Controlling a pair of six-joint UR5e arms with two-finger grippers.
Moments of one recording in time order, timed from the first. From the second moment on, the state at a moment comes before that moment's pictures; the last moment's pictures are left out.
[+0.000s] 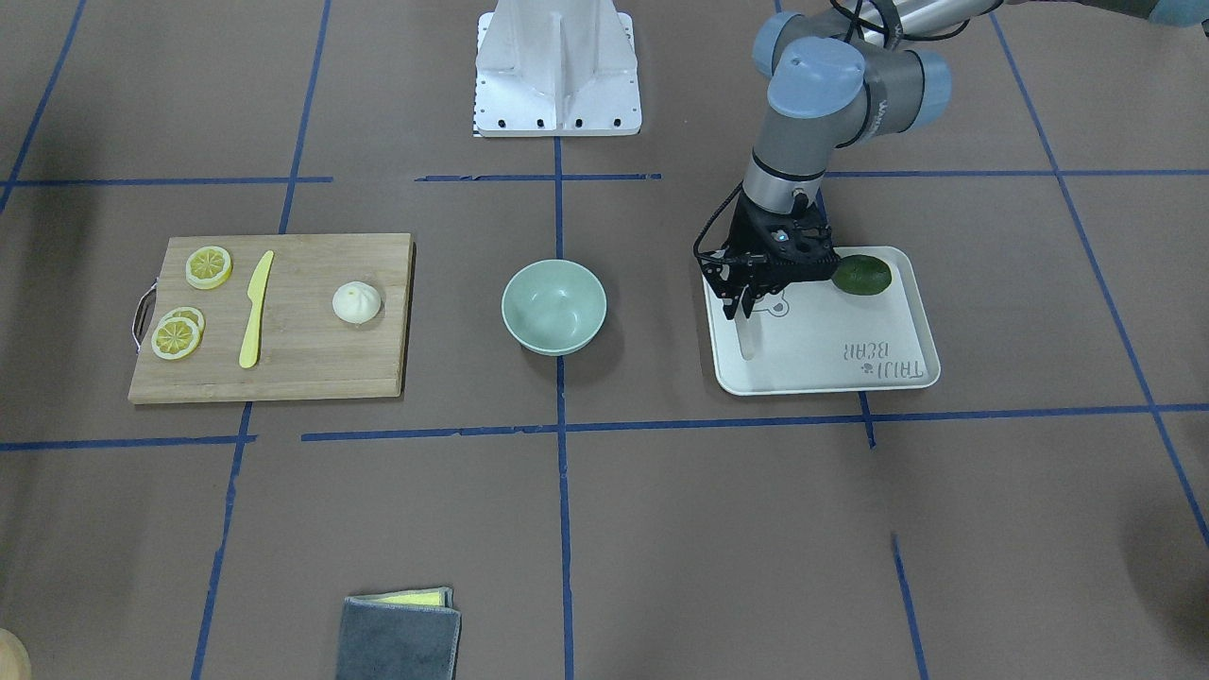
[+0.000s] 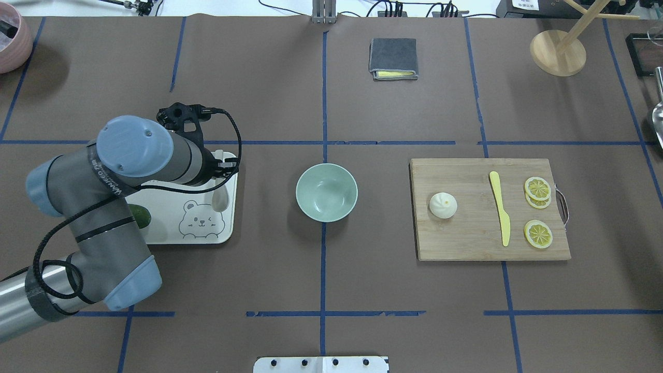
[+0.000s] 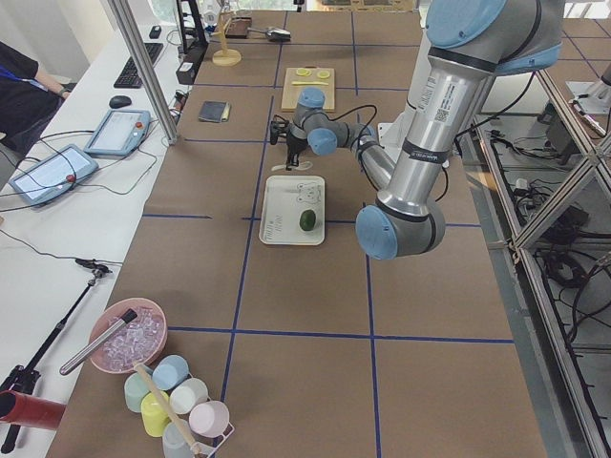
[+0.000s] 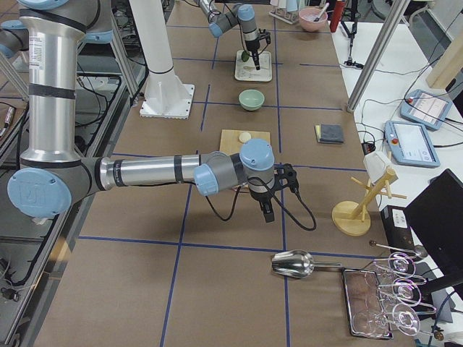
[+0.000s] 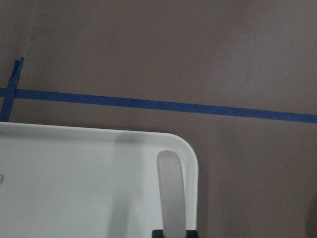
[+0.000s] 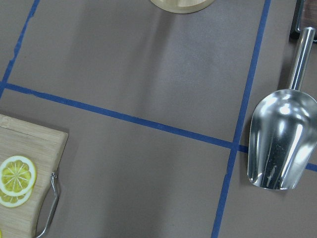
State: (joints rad) left arm -0.59 -2.04 -1.80 -1.75 -1.73 -1.34; right arm 1.47 -1.67 1.77 -1.31 2.37 0.07
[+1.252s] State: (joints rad) left arm -0.48 -2.43 -1.52 -1.58 -1.67 -1.76; right arm 1.47 -1.67 1.76 -1.31 2.37 0.07
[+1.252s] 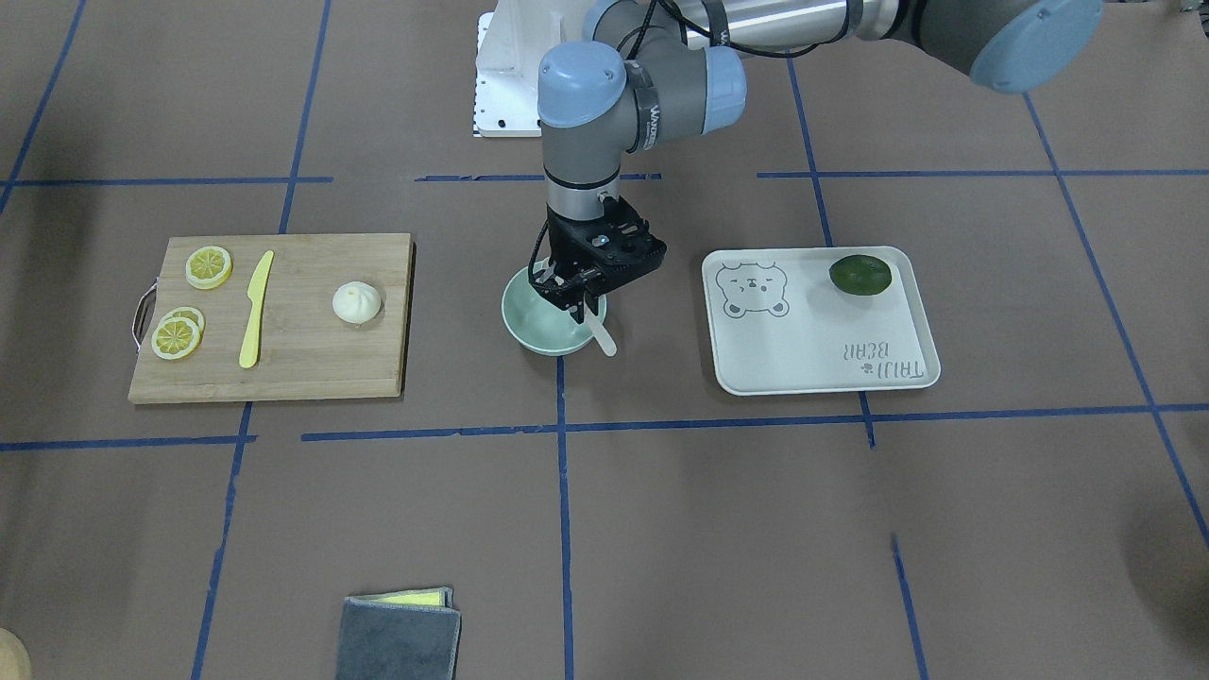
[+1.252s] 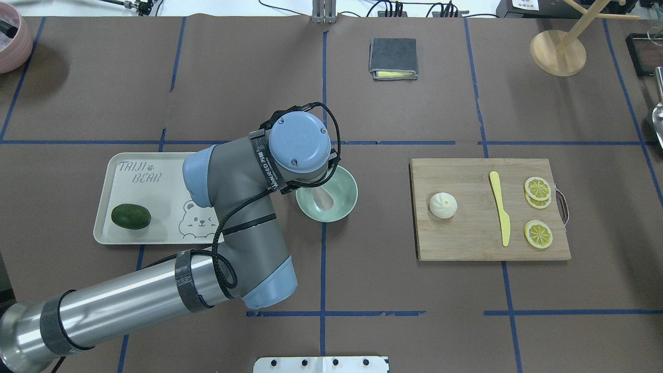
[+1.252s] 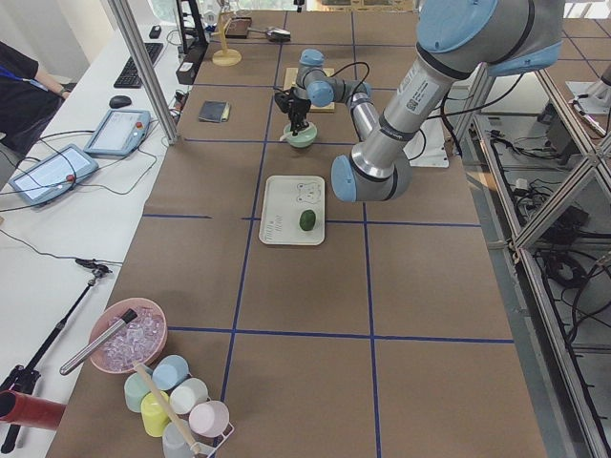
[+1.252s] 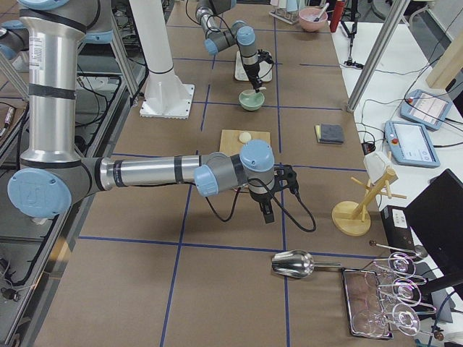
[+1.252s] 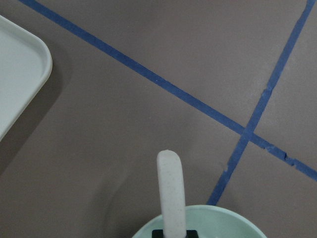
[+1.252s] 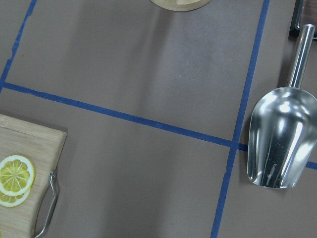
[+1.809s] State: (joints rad) left arm -0.48 -2.34 -1.66 -1.59 -1.67 -1.53; right arm 1.47 -1.66 1.76 -1.31 2.37 0.07
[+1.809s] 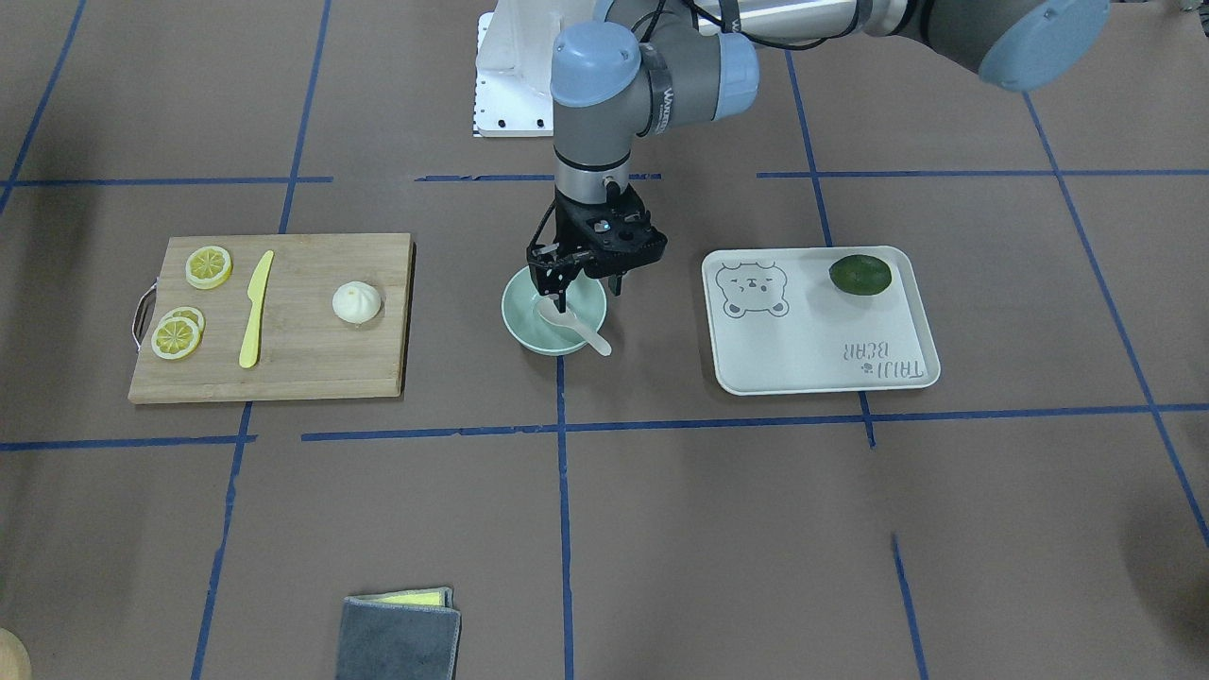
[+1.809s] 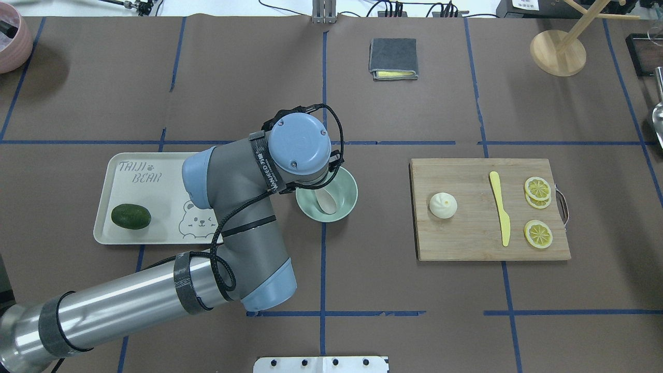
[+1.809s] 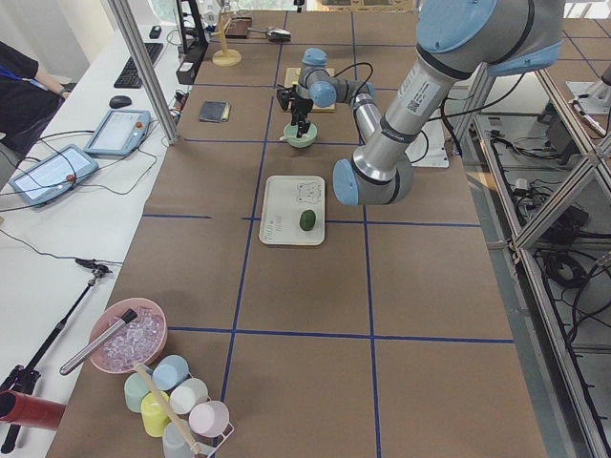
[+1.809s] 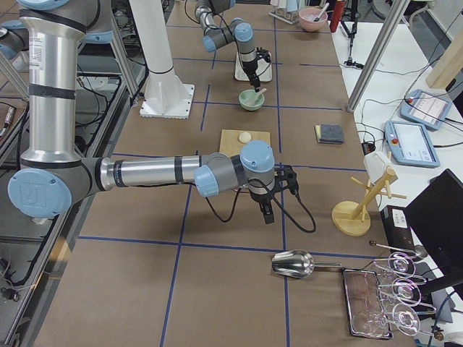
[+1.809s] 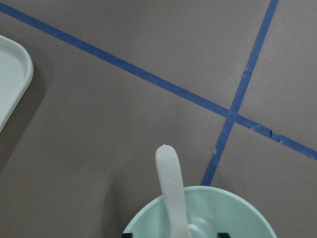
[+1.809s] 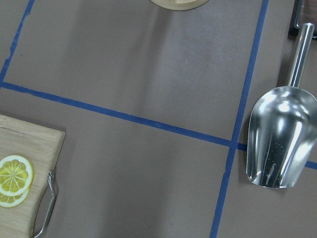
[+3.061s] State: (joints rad) left arm -1.31 -1.77 -1.71 -1.57 -2.17 0.00; right arm 1.12 -1.51 2.02 -1.31 2.33 0.61
